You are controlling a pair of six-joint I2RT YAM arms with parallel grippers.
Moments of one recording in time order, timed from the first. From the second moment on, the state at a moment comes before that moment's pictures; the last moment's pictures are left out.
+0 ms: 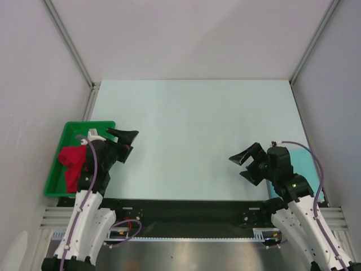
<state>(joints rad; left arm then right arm) -0.05 0.56 0.47 -0.26 0.18 -1.17 0.30 0.50 0.55 -0.71 -0.23 1.14</state>
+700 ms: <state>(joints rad) 0.32 1.43 1.00 -0.74 -0.51 -0.70 0.29 1.01 1.06 -0.81 -0.06 0.67</state>
